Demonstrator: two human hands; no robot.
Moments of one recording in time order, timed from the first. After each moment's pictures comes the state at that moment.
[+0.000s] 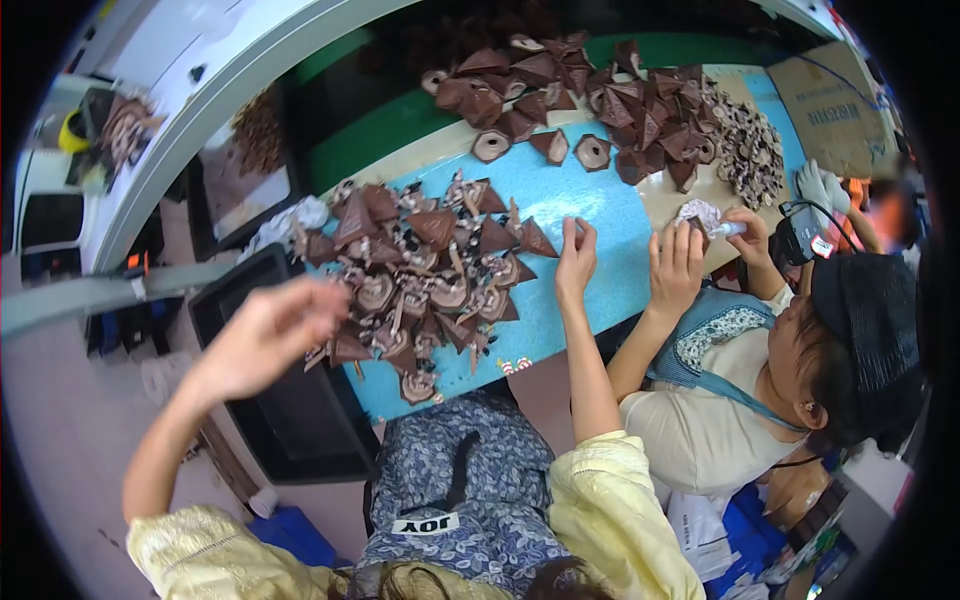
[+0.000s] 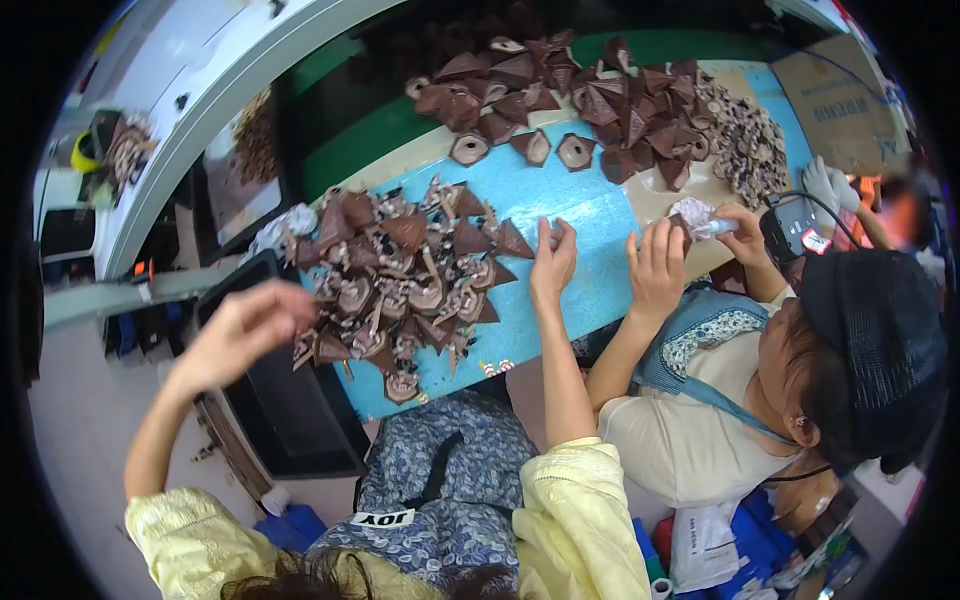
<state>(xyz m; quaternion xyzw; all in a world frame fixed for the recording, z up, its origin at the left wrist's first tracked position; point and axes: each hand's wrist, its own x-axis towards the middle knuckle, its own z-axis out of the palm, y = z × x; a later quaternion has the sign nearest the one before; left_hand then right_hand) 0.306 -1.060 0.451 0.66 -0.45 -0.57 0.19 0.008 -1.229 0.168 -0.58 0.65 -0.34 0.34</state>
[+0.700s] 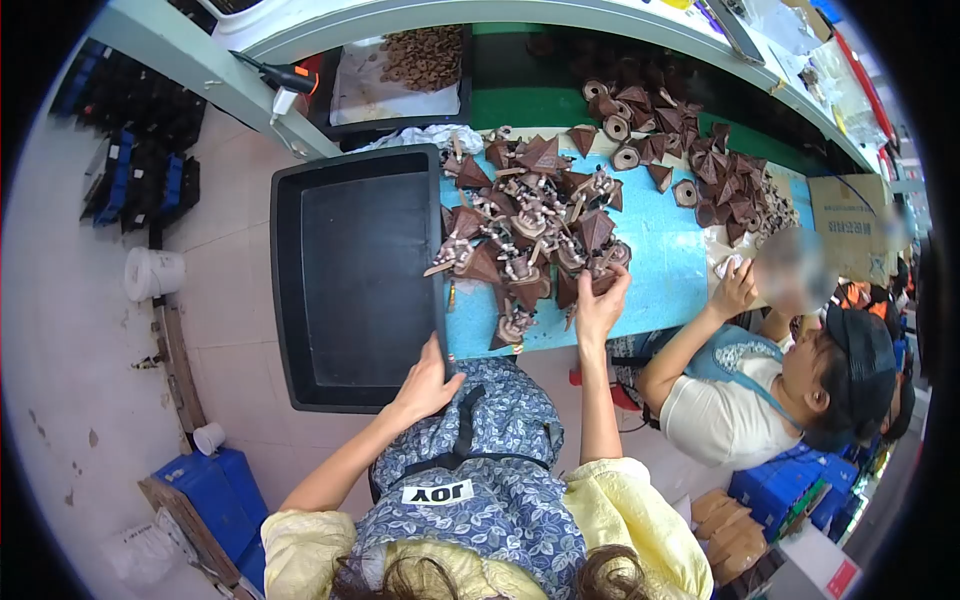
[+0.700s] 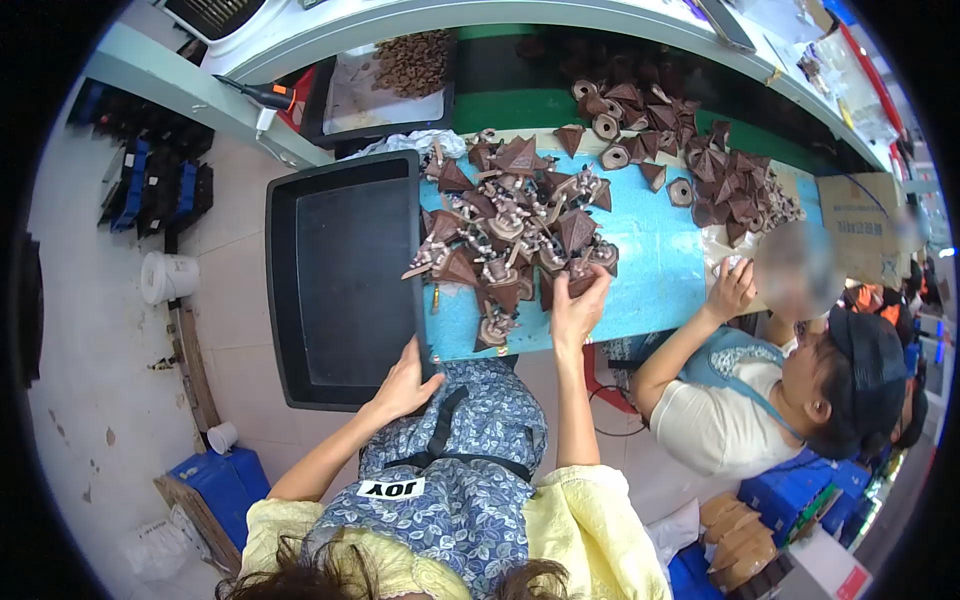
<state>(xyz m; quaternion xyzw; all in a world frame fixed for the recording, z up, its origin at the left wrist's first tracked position) 0.200 -0.809 0.285 0.79 -0.34 -0.44 0.24 0.073 -1.064 0.246 -0.70 0.58 -0.31 0.27</state>
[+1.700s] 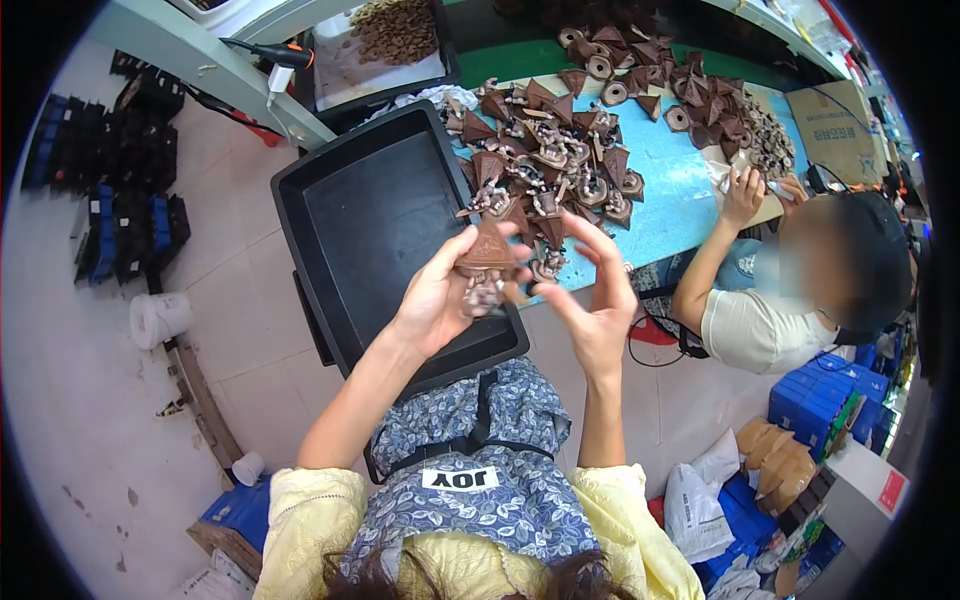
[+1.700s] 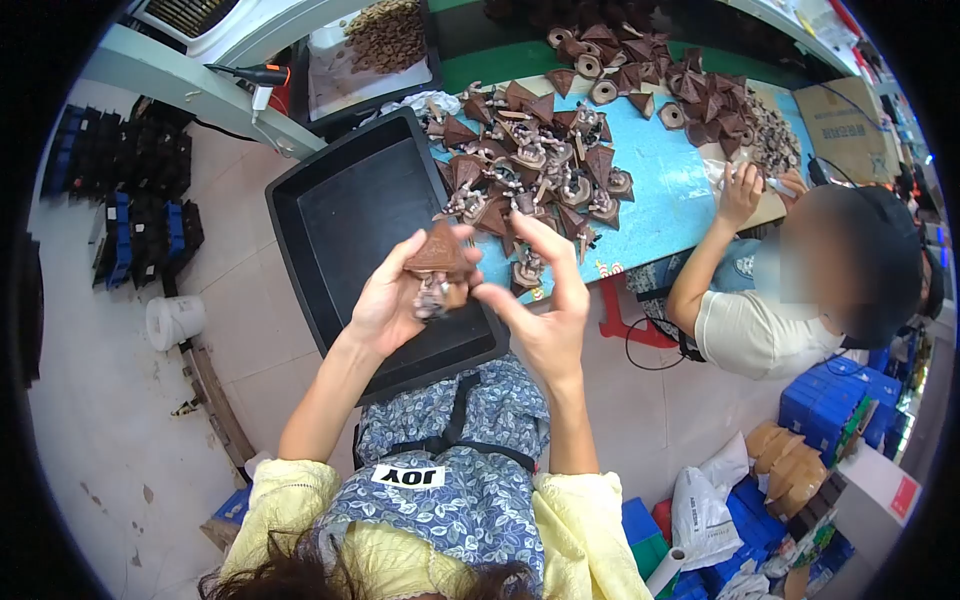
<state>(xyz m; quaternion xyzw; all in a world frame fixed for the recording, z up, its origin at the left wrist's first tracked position) 0.284 -0.851 0.382 0.28 0.01 -0.73 0.63 0.122 -0.934 0.414 -0.71 0.35 -0.38 0.47</state>
